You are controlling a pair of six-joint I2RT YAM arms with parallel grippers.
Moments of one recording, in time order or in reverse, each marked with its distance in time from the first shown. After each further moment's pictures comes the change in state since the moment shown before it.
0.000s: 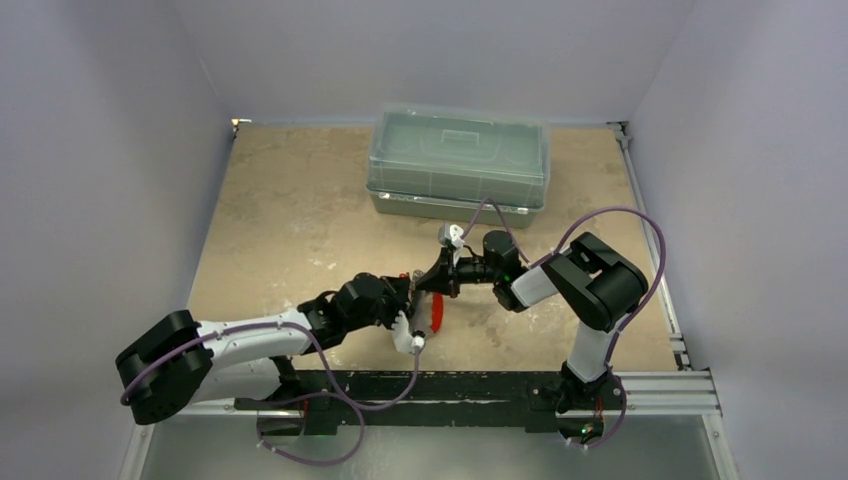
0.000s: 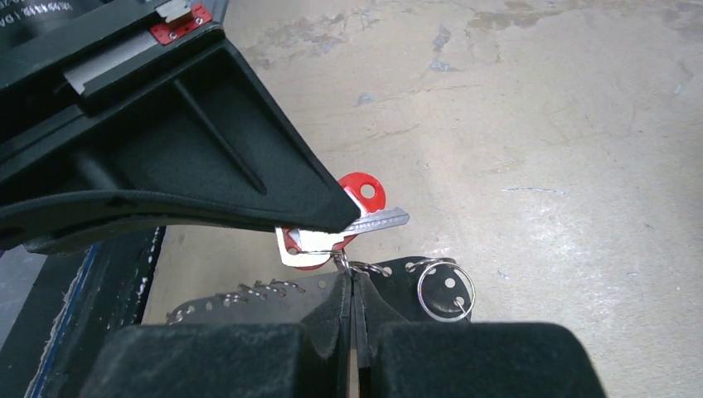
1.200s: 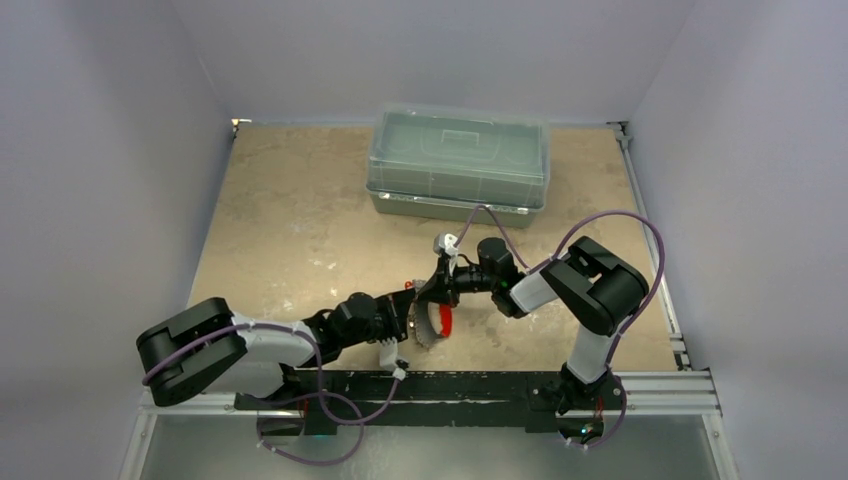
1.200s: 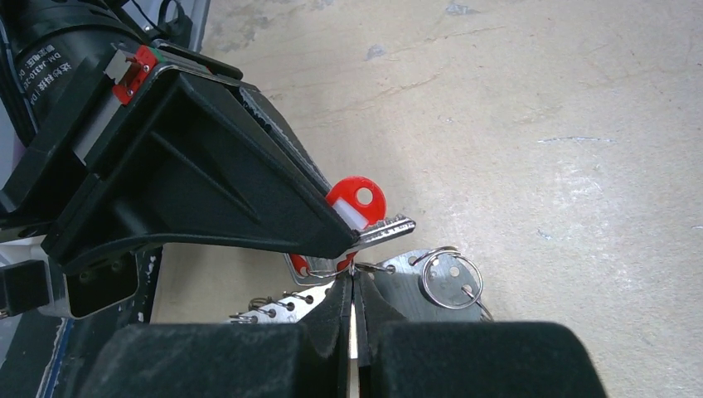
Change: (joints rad) left arm -0.048 0.135 -0.200 0.394 0.014 0.534; right arm 0.056 -0.020 -0.030 -0.085 0.058 -0.009
